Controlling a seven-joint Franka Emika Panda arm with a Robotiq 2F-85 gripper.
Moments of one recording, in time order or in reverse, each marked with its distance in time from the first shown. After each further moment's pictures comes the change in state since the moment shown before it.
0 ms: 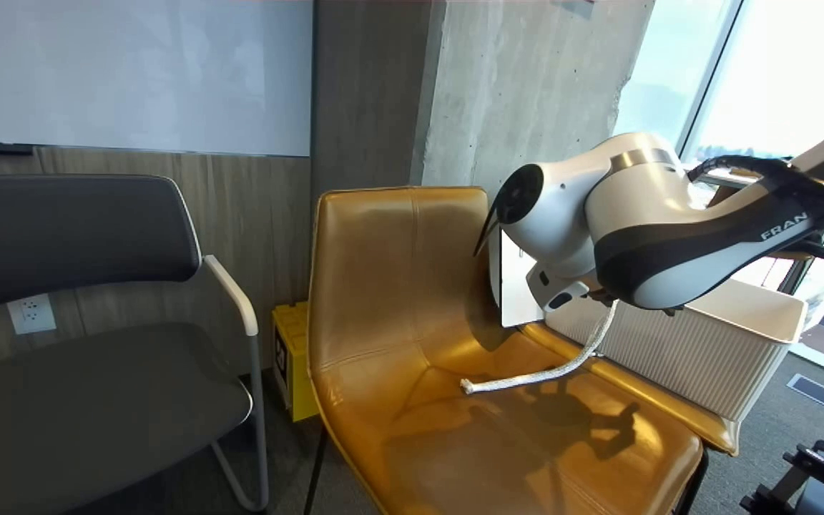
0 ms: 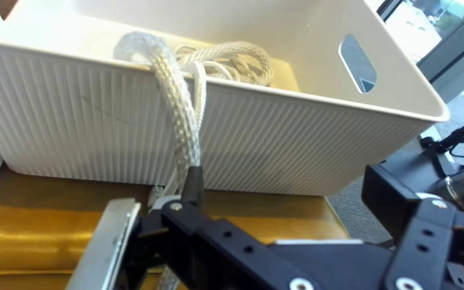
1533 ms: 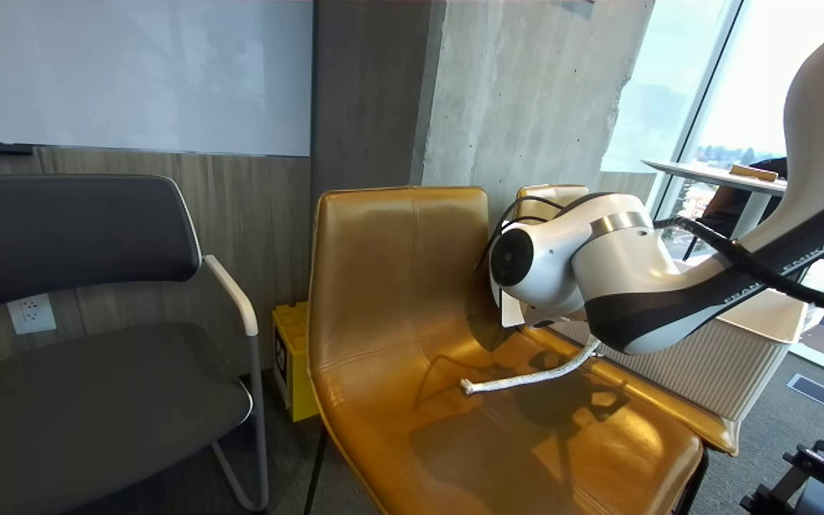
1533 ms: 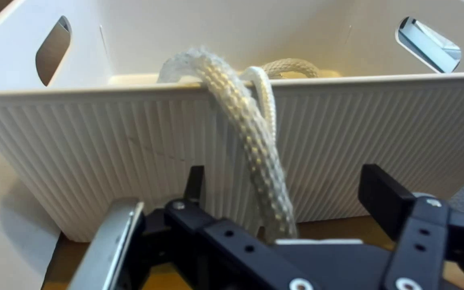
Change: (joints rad) arm -0.030 0.151 -0.004 0.083 -0.191 0.034 0.310
